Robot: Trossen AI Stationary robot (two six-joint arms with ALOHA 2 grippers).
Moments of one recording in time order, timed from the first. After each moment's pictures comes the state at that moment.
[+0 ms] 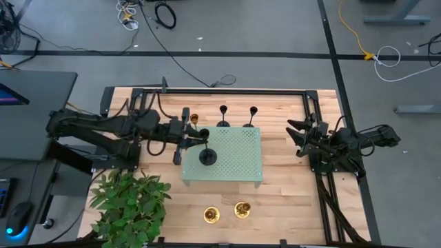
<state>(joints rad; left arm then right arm) -0.09 1.10 0.98 0.08 -0.02 0.06 0.25 0.12 0.11 0.32 0.61 -0.05</state>
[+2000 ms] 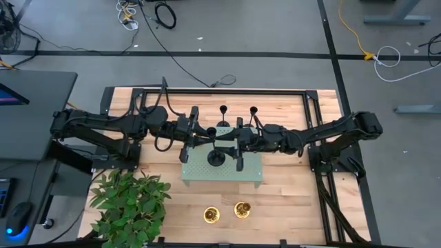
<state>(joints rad) -0.03 1.19 0.98 0.23 0.11 0.03 0.13 1.50 0.97 0.54 0.12 0.03</state>
